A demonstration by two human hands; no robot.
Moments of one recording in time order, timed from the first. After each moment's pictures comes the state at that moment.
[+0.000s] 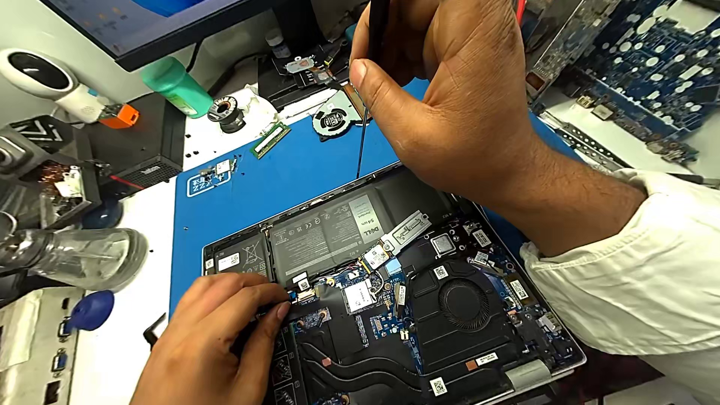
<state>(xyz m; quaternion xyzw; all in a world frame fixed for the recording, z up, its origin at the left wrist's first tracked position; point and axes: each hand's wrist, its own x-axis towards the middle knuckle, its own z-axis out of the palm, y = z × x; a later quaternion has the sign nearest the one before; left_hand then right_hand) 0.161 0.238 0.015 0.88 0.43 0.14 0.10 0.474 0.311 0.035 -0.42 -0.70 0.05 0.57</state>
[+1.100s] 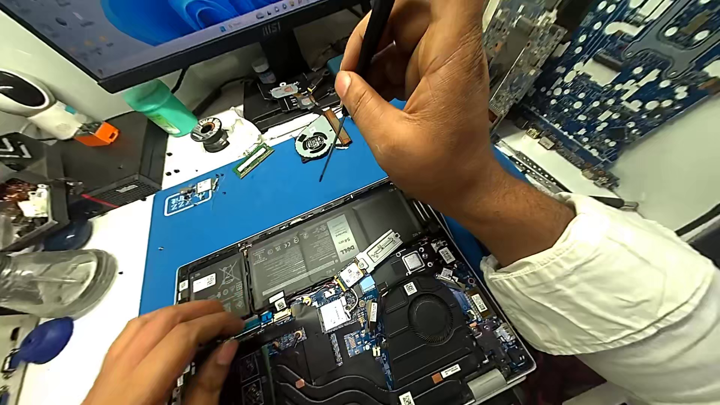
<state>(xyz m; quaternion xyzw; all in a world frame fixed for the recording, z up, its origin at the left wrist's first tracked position) 0.150 0.233 0.030 0.90 0.40 0.14 0.13 0.480 0.317 0.040 -0.37 -0.65 0.06 0.66</state>
